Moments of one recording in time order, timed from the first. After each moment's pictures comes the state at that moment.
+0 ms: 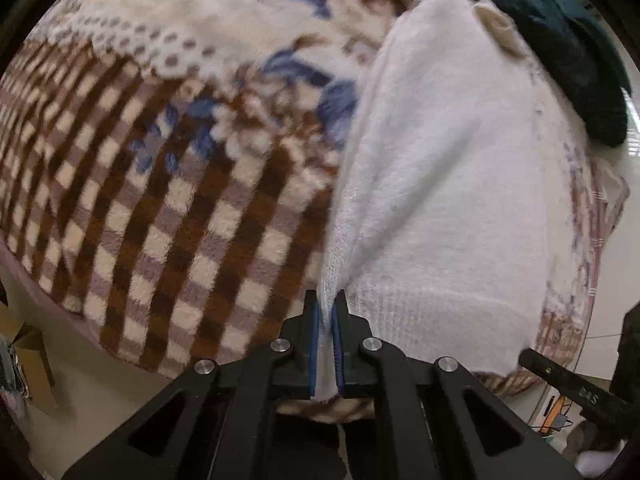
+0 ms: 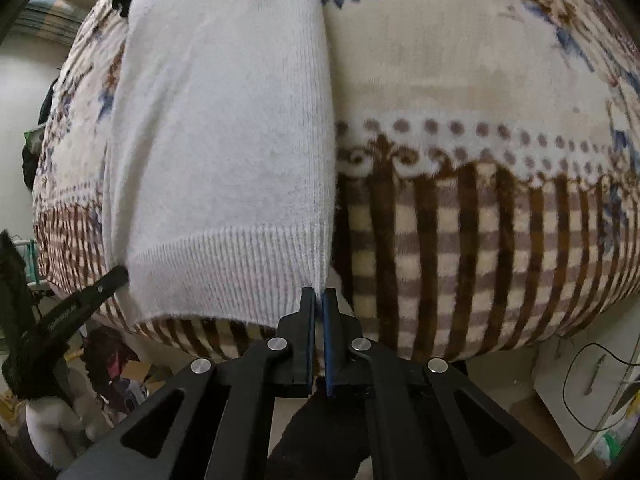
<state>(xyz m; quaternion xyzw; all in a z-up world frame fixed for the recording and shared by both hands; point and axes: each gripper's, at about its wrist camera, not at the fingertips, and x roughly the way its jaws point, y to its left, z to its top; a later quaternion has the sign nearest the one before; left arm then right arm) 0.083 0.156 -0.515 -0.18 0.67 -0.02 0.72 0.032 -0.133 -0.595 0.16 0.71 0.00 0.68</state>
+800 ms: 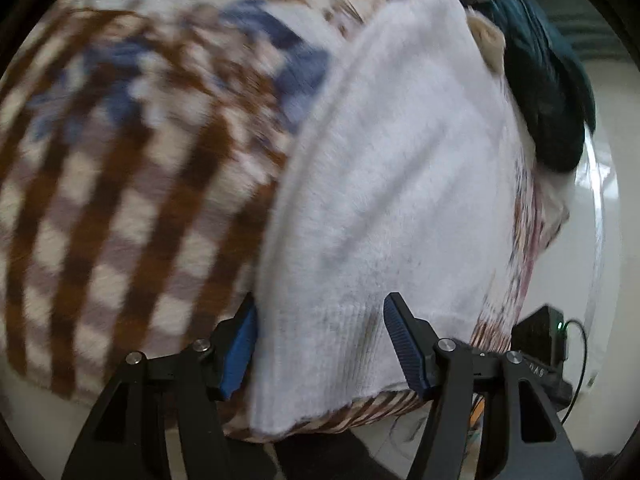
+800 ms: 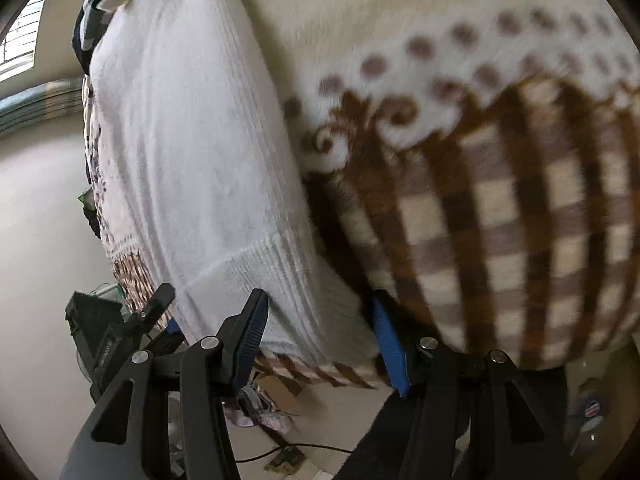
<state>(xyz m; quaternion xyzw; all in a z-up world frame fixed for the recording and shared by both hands) 0.099 0.166 -0.536 -0.30 0.66 -0.11 0.68 0.043 -0.153 -0.666 0.39 0.71 0.05 0.59</state>
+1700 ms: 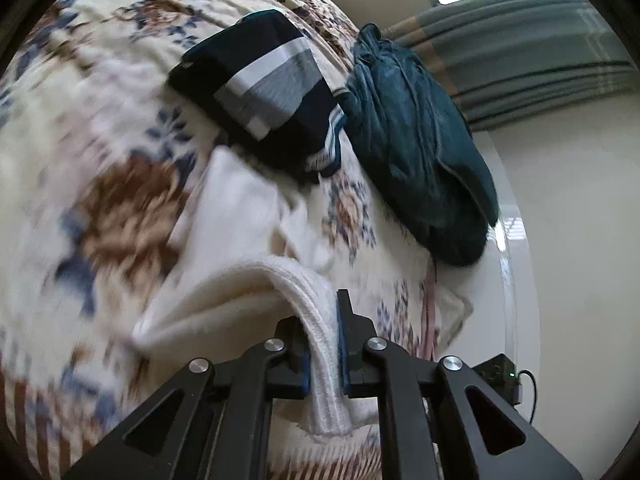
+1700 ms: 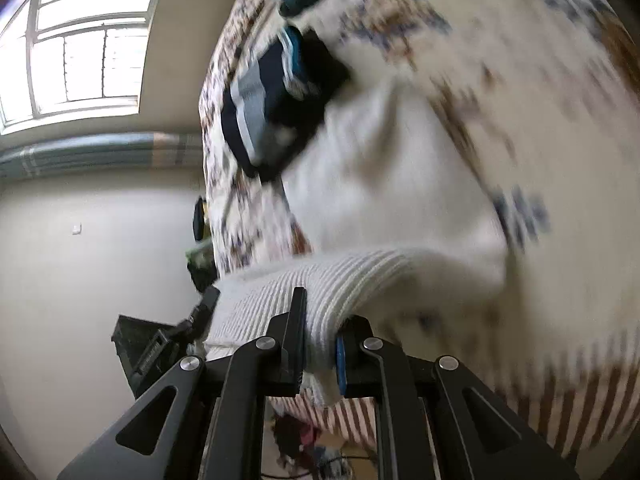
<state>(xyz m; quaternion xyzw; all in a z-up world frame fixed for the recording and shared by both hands) 0.322 0.151 -0.362 -0.40 0.49 -0.17 0.76 0.272 -0.165 -0.488 0.47 0.54 0.13 0.68</state>
